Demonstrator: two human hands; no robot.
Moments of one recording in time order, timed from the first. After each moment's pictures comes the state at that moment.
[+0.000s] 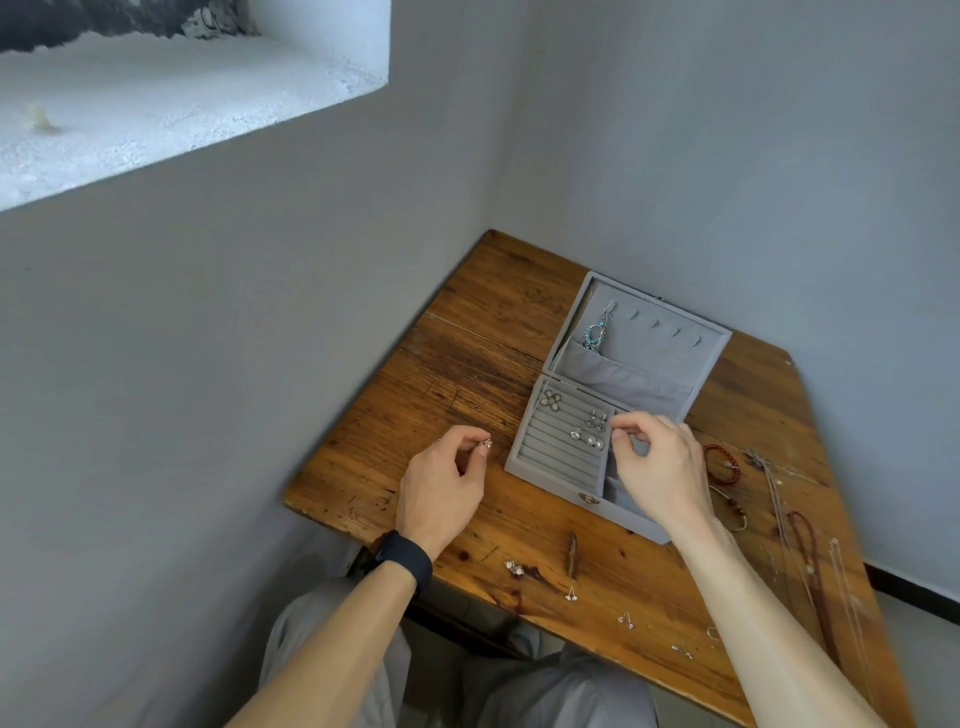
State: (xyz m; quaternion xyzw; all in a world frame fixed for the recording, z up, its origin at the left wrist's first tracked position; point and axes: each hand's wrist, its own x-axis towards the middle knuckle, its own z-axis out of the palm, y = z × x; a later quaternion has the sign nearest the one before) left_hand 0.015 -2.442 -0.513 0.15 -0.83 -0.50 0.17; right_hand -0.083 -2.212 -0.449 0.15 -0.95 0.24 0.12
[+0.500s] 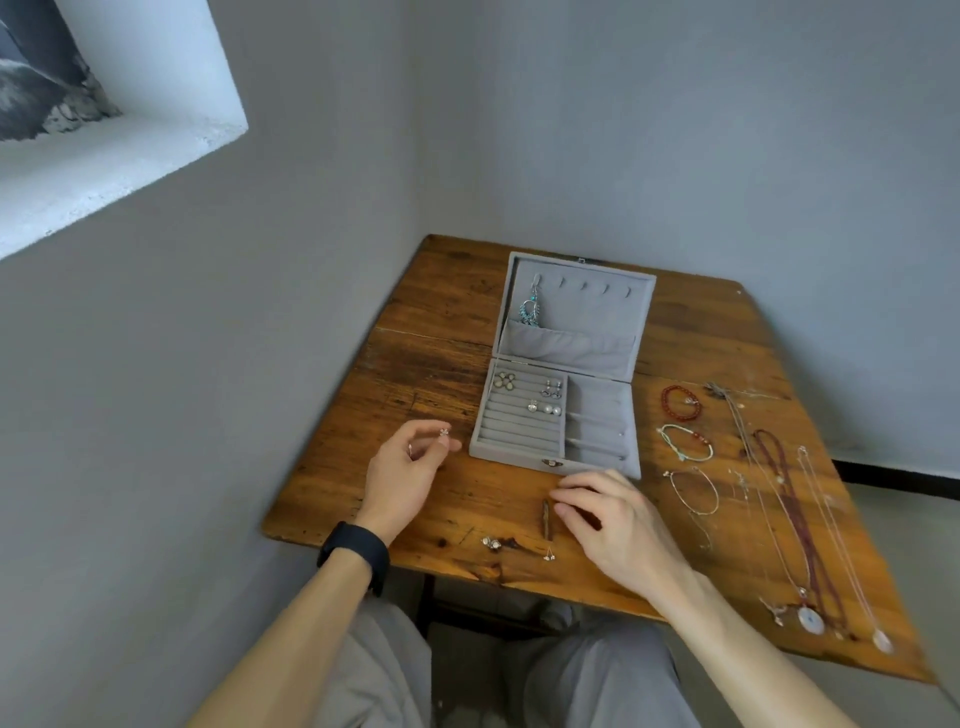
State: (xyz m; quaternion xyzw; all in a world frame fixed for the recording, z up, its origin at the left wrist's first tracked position) left_hand 0.012 -2.454 -0.496 0.12 -0.78 -0.61 0.06; right_hand 0.007 -2.176 -0.504 0.25 -0.93 0.26 0.06
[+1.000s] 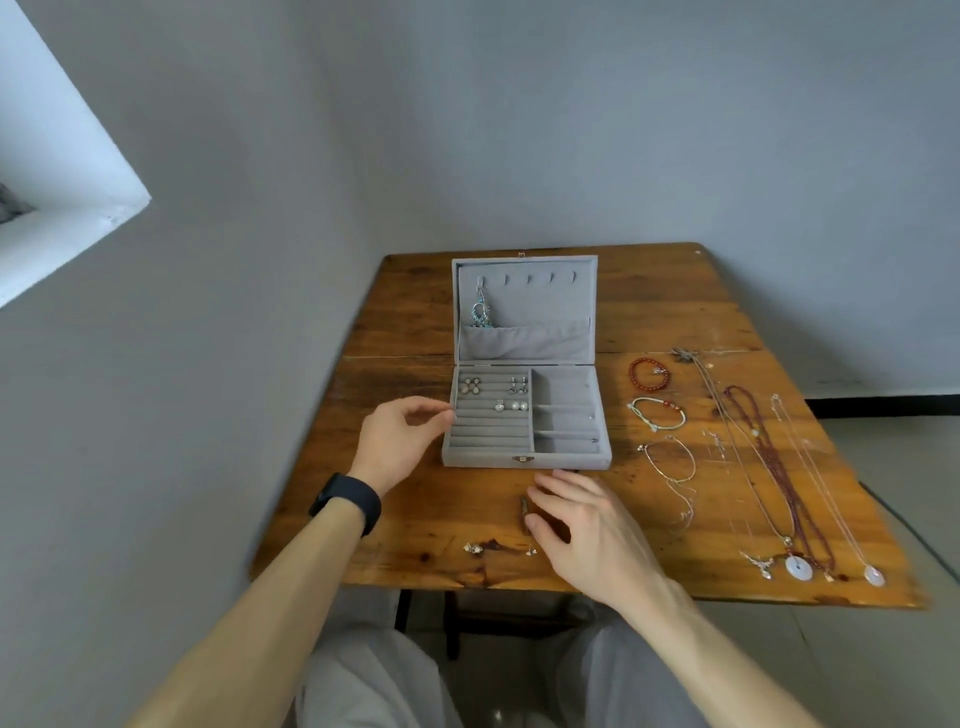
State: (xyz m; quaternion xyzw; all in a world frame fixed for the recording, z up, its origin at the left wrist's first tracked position) left_hand -0.041 -2.441 -0.452 0.04 -0.89 -0.45 0.03; right_hand 0.033 -2.187 -0.518 0.19 -0.94 0.27 0.08
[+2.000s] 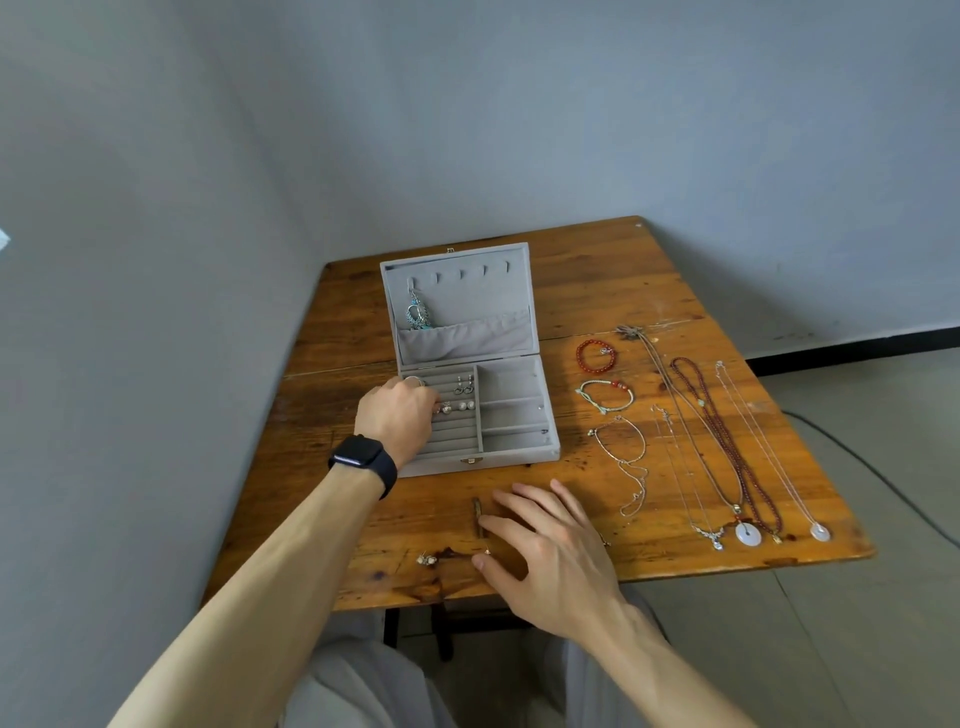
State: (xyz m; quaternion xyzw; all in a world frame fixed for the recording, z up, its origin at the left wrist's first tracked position) left_hand -0.089 -2.376 -0.448 -0.13 -0.98 0.07 0.09; right_hand 0.060 -2.185 -0.538 0.18 -0.93 0.26 0.16
